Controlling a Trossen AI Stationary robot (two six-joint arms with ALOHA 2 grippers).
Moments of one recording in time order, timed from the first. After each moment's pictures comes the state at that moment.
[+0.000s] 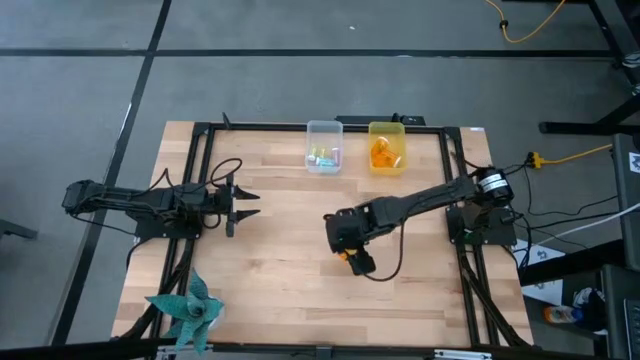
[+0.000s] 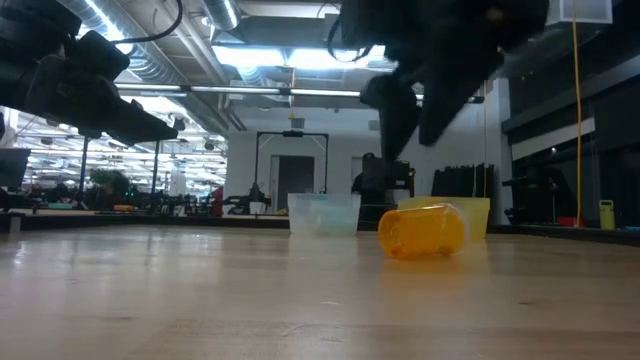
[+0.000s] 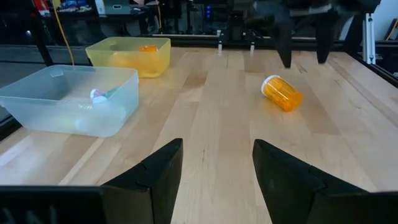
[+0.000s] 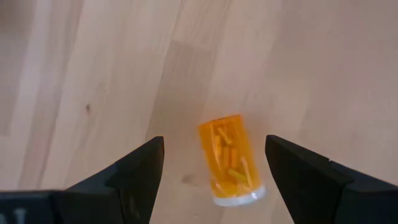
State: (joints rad) left arm 0.00 0.26 0.01 0.04 -0.16 -0.04; right arm 0.22 1.85 1.42 -0.80 -0.09 -0.03
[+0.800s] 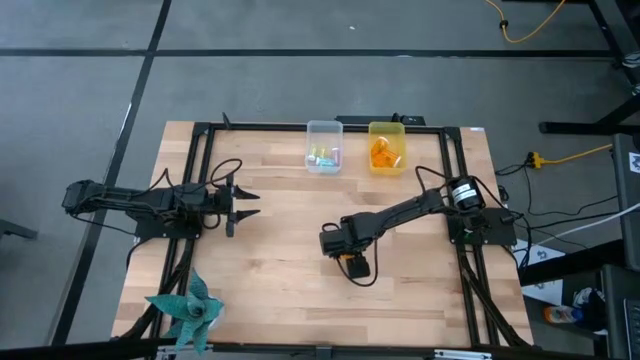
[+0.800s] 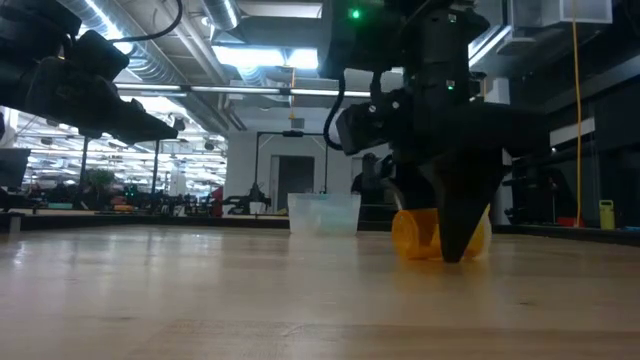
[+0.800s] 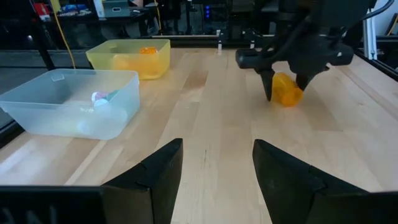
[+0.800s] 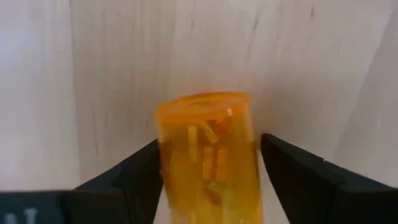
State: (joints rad) left arm 0.00 0.26 0.01 0.04 -0.16 -0.01; right arm 0.23 2.07 1.42 -0.87 -0.03 0.10
